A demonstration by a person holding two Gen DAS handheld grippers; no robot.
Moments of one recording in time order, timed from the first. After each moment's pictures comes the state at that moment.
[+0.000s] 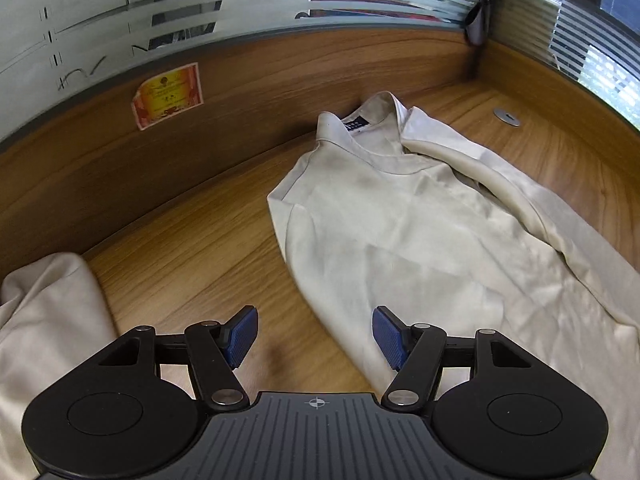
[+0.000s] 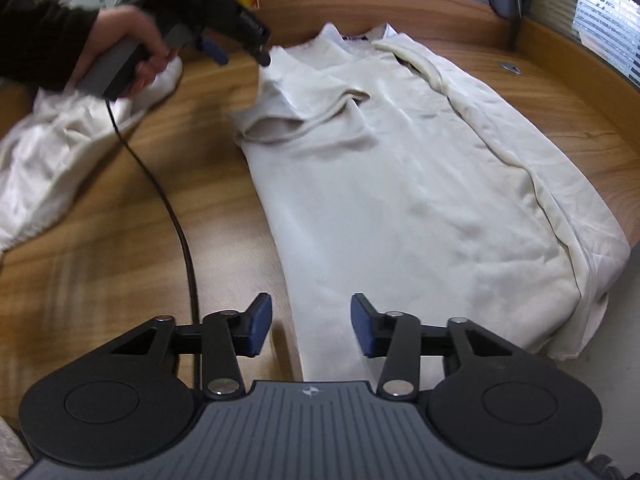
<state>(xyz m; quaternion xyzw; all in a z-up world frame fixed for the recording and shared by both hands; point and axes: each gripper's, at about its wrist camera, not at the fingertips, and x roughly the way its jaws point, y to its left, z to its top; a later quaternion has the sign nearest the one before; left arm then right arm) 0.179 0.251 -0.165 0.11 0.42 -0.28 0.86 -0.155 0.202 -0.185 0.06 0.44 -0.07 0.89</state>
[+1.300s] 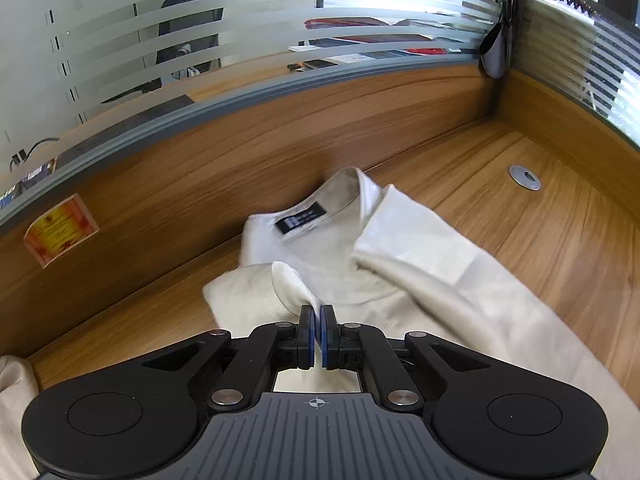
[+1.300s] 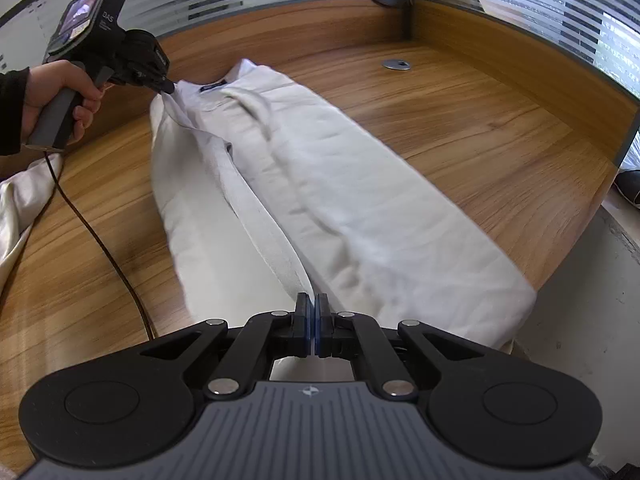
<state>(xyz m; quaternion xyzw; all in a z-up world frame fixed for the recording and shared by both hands) 0.228 0.100 -0.136 0.11 0.41 -0.23 0.88 -0.130 0.005 -0.153 0.14 0.42 -0.15 0.89</state>
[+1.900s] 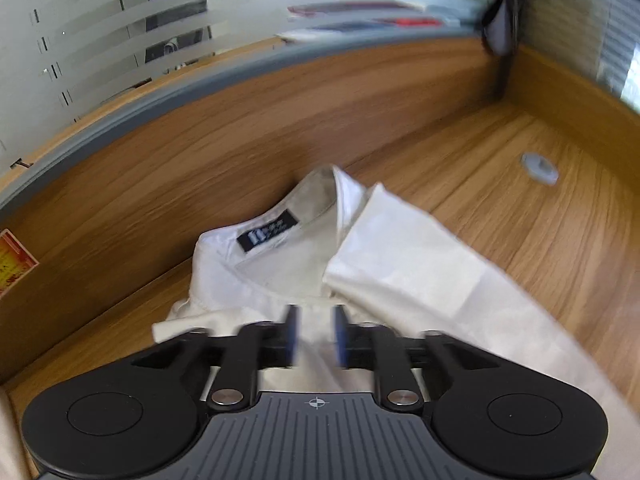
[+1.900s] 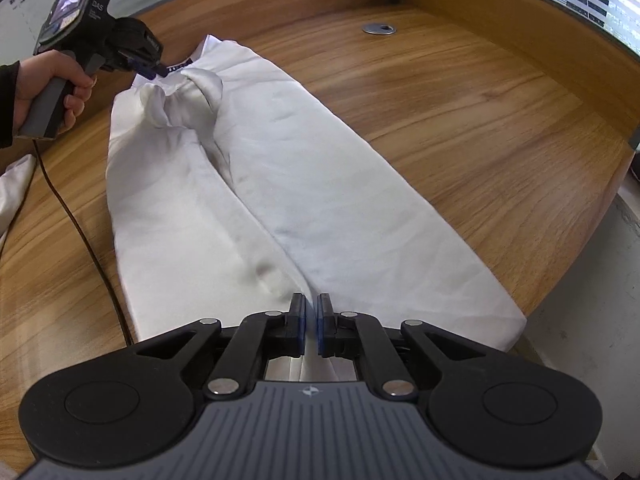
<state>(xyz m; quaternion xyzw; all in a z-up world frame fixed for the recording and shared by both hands) 0.253 0.053 -0.156 0.12 0.41 -0.22 0.88 -0.106 -0.055 -0.172 0.15 0.46 -0.14 0.87</state>
